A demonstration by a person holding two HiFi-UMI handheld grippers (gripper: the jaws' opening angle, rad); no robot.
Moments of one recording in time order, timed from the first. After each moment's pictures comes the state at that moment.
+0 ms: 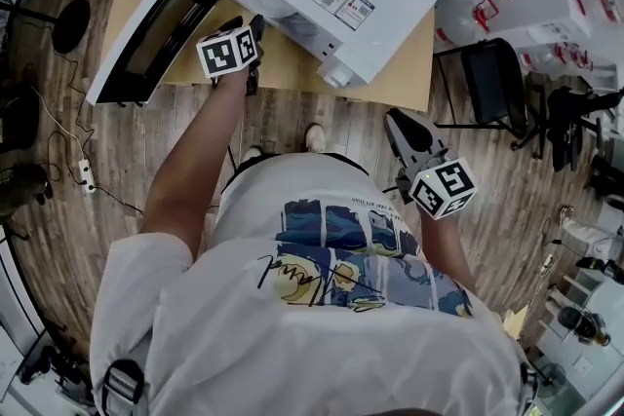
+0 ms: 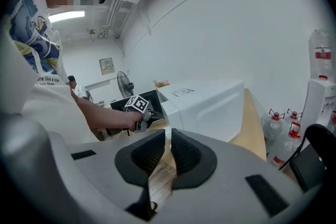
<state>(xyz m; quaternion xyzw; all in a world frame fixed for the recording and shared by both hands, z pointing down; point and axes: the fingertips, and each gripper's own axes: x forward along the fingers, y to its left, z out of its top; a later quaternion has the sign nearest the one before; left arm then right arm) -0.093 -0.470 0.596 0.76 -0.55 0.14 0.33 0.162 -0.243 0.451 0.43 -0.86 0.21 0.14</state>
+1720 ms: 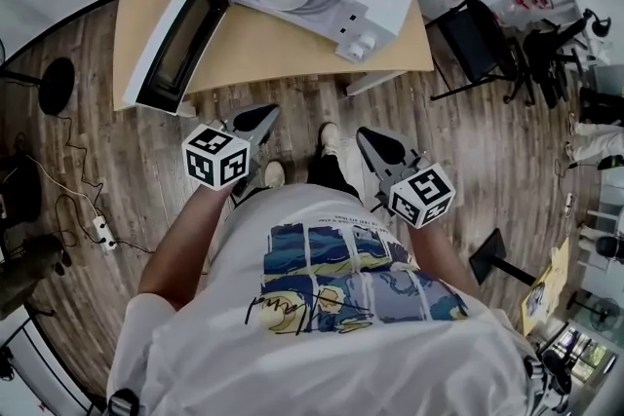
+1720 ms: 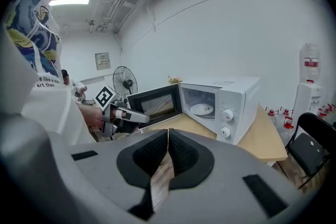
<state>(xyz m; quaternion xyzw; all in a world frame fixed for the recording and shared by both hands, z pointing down) -0.138 -0.212 0.507 0.93 -0.19 0.13 0.29 -0.016 -0.126 0.456 0.49 -0.84 0.19 0.15</state>
